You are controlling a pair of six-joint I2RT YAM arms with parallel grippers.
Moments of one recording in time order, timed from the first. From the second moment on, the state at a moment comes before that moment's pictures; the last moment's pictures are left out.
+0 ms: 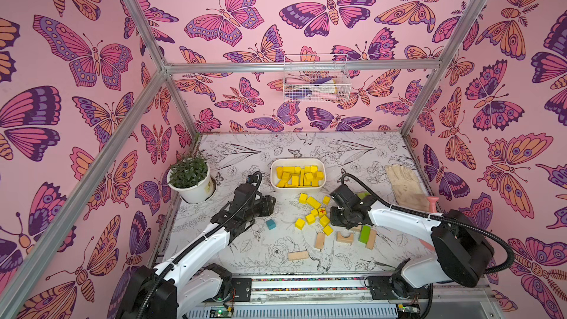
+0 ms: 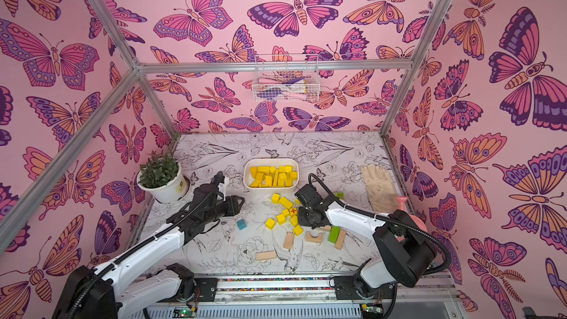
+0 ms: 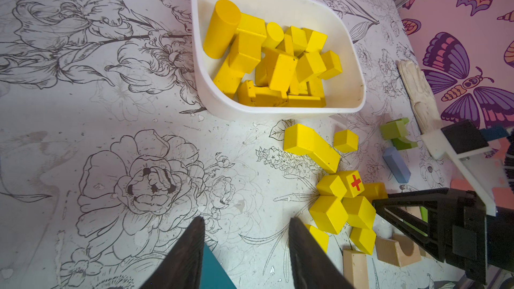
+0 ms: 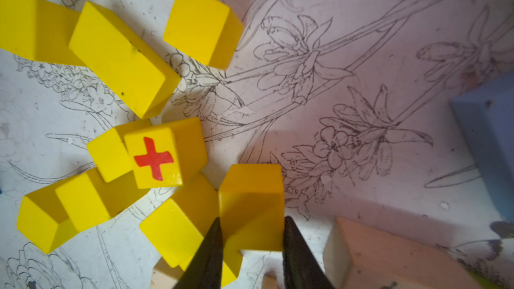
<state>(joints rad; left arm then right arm) -0.45 1.06 0.55 -0.16 0.11 -0.51 0.70 1.47 0.77 -0.51 0.03 0.74</state>
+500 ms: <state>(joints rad) -0.45 1.06 0.55 -0.16 0.12 -0.52 0.70 1.51 0.81 -0.53 0.08 0.74</state>
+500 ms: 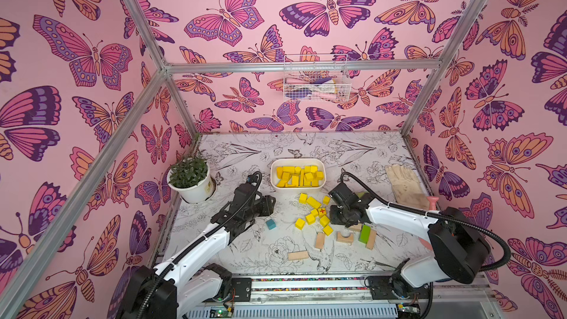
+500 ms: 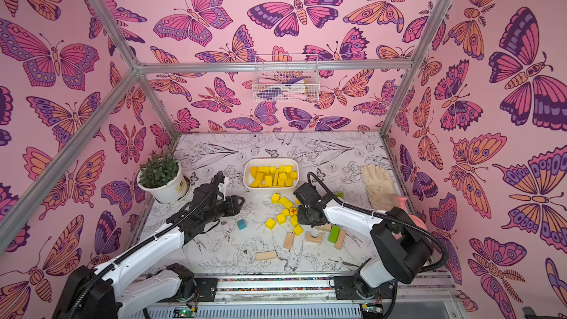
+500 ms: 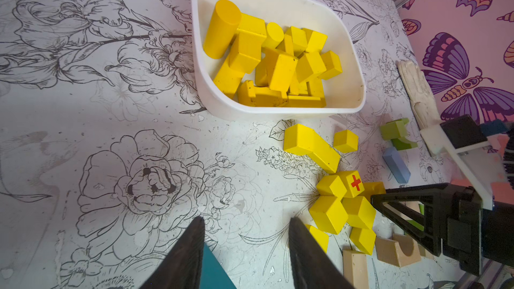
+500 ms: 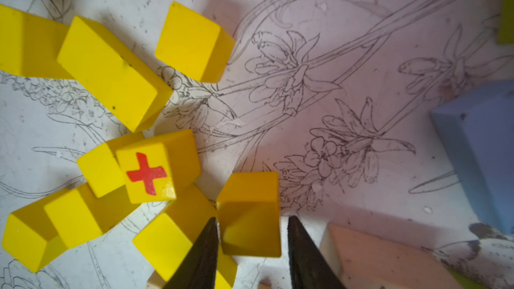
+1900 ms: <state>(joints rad) -0.41 1.19 0.59 -0.16 0.13 -0.52 0.66 1.67 1.09 -0.76 0.07 0.66</state>
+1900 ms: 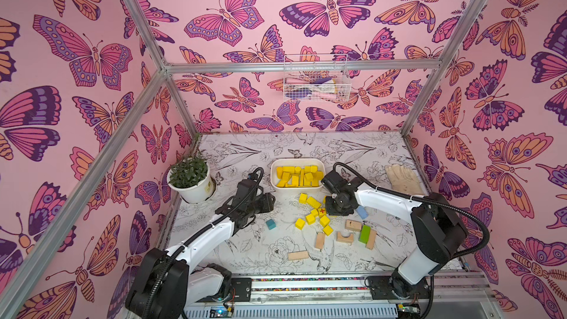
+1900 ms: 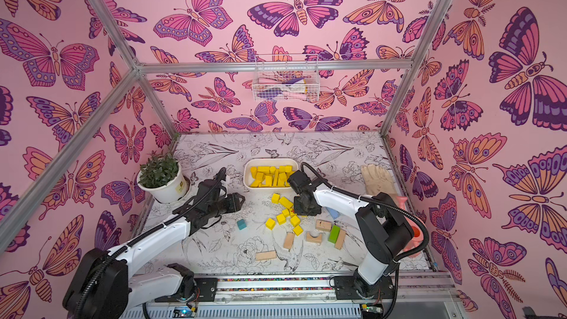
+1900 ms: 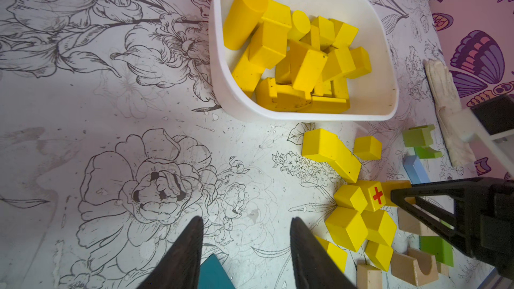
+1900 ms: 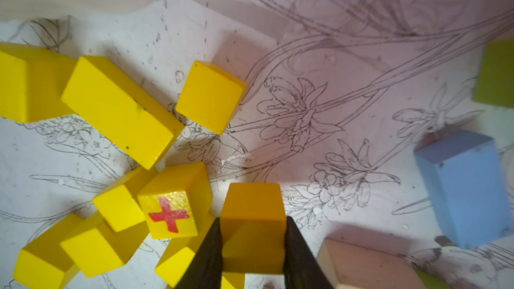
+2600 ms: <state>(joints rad) -0.34 1.22 0.59 -0.13 0.16 -0.54 0.56 1.96 1.75 -0.86 -0.16 0.53</state>
